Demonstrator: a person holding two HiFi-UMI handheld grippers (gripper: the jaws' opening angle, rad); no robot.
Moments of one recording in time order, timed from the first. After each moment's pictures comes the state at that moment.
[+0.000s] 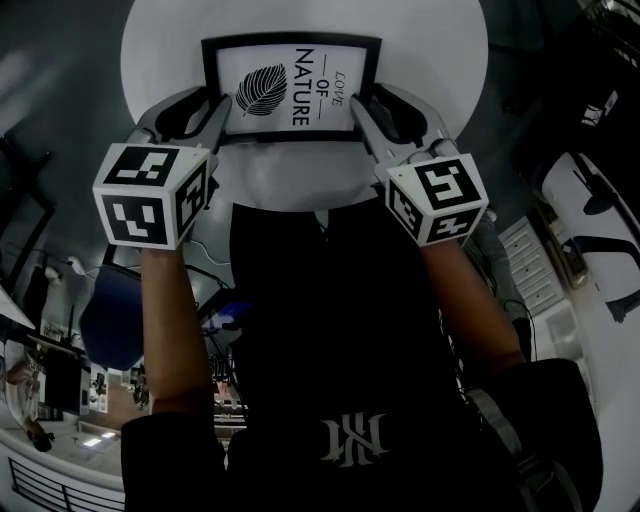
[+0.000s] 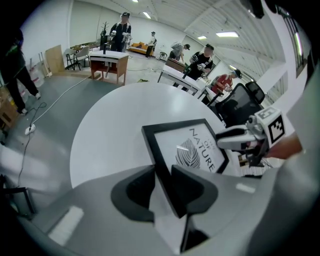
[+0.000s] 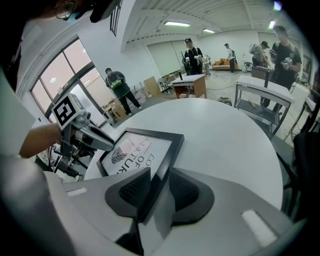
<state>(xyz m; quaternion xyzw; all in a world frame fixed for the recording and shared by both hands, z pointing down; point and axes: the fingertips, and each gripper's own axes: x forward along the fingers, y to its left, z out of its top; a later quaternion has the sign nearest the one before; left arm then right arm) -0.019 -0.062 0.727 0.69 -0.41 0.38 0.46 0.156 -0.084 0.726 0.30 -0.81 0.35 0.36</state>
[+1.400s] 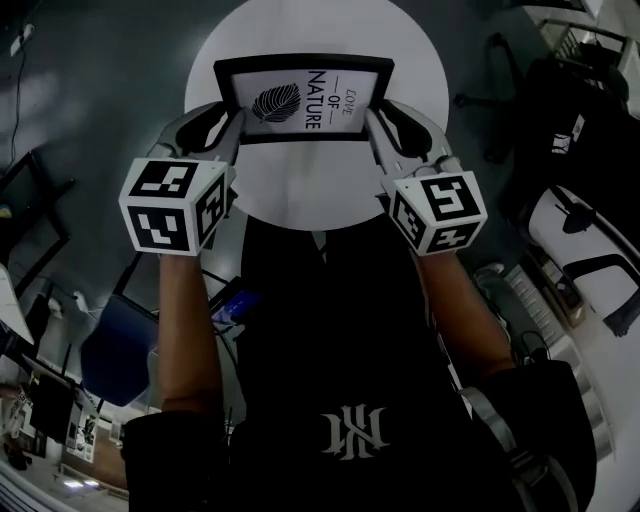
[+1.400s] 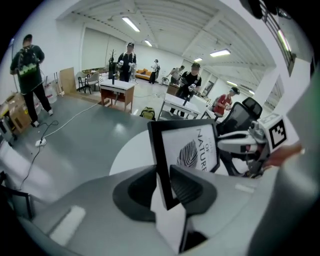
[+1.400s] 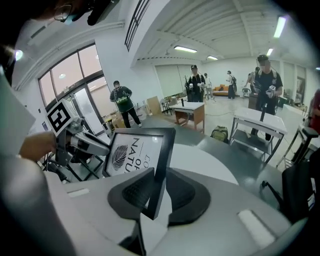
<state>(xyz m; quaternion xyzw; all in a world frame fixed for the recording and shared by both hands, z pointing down) -0.032 -0.109 0.613 0.72 -0.49 0.31 0.39 0.147 -0.143 0.610 0.35 -0.85 0.26 0.30</state>
